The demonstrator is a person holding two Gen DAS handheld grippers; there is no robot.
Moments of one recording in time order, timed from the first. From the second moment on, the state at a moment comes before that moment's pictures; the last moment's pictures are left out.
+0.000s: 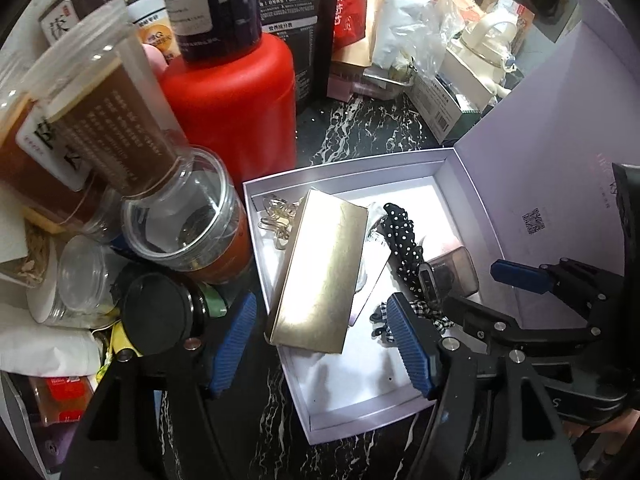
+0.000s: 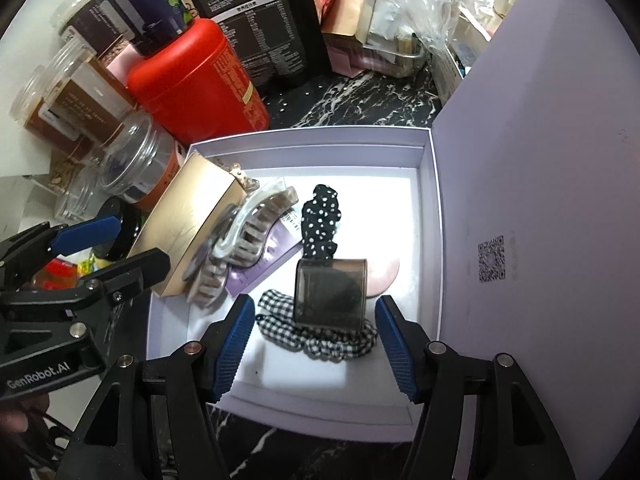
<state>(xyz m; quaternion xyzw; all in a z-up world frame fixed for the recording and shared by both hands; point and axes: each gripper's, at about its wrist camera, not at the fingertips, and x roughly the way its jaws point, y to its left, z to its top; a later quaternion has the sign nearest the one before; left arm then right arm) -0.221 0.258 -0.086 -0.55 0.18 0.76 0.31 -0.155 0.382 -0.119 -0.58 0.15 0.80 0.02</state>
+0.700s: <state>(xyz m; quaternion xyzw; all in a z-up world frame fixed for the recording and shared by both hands) -0.171 0.199 -0.029 -0.53 0.15 0.80 0.24 -0.104 0.337 -0.057 -0.55 0.10 0.83 -0.04</state>
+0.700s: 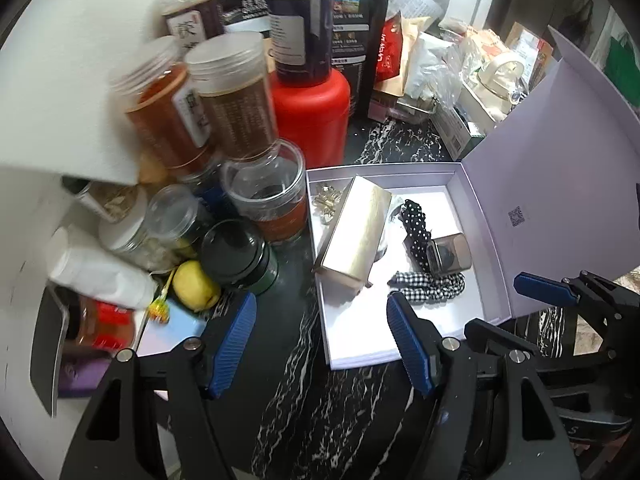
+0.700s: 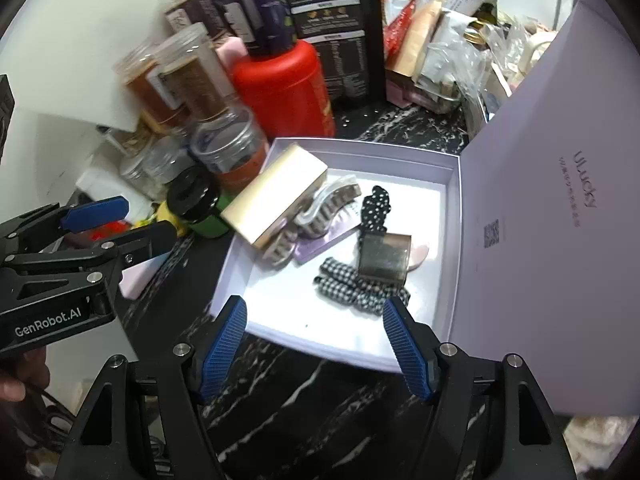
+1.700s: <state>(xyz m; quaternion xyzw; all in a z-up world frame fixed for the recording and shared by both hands) -0.073 0.123 -0.003 -0.52 0.11 0.83 0.17 -0.010 0.296 -0.027 -0.54 0.06 0.84 -0.09</state>
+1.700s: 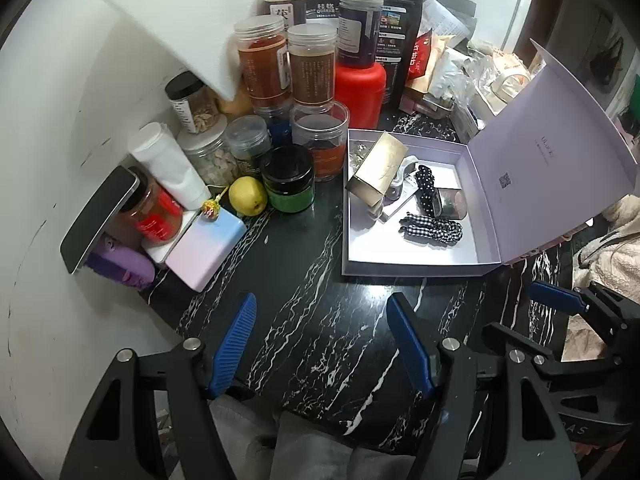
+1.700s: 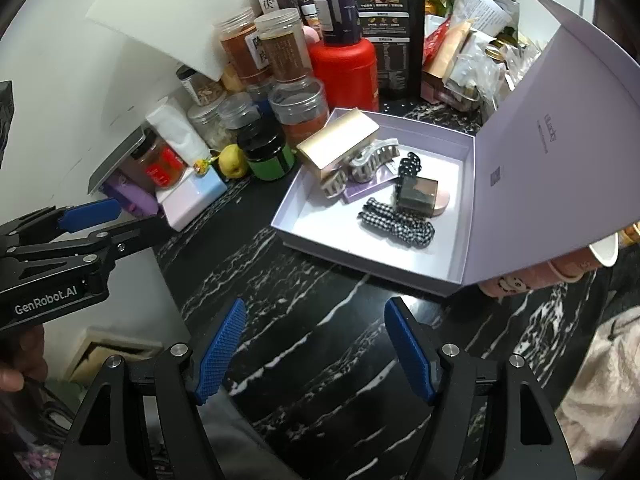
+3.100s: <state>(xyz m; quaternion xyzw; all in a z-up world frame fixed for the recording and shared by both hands) -0.049 0.104 0.007 -0.51 0.11 0.84 0.15 0.013 0.283 -0.020 -0.53 0.06 0.84 -0.09</state>
